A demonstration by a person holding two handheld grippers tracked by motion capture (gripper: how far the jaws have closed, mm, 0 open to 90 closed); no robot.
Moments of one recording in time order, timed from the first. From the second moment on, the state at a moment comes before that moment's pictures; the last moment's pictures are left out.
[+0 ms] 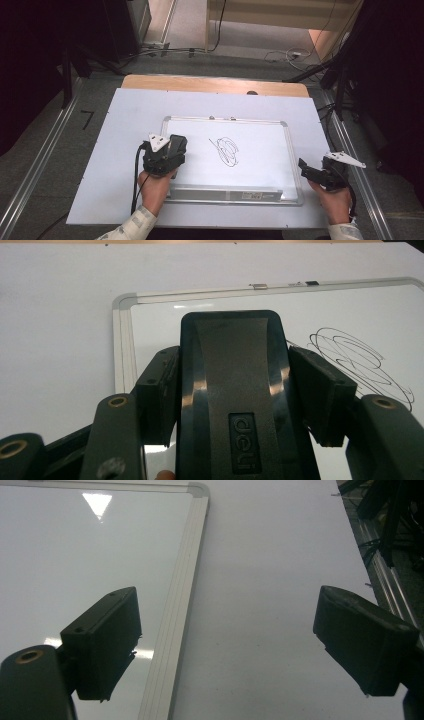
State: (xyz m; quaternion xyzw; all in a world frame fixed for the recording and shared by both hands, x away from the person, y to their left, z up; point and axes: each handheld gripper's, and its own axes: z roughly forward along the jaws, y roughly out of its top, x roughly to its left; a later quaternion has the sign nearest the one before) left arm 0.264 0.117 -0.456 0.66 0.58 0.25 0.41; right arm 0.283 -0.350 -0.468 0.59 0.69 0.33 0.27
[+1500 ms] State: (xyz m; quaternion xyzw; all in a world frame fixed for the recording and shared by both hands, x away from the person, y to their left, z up) left arm 0.281 0.091 -0.456 0.68 0.56 0.25 0.41; right arm 0.284 -0.347 -0.468 0.59 0.69 0.33 0.27
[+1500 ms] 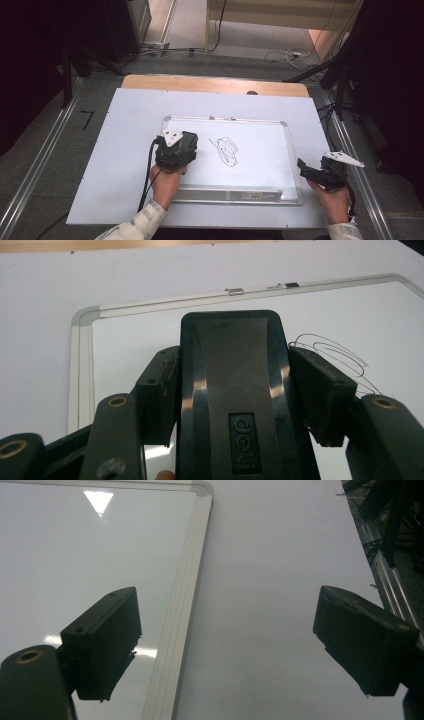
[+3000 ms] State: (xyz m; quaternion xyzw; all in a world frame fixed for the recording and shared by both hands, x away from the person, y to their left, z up) left arm 0.320 0.048 -0.454 0.70 0.55 0.24 0.40; right arm 0.285 -0.346 -0.468 0.58 0.69 0.33 0.26
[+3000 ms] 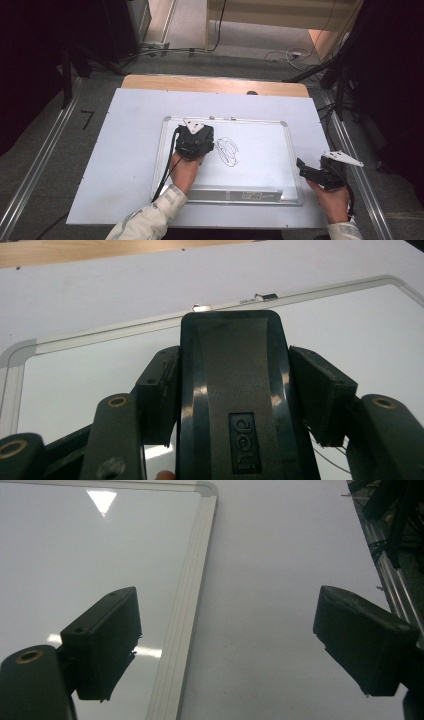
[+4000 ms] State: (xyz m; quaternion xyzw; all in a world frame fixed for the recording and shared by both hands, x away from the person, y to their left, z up) left arm 0.349 0.034 -0.472 0.69 0.56 0.26 0.38; right arm 0.285 -0.346 -0.468 0.58 0.69 0.34 0.26
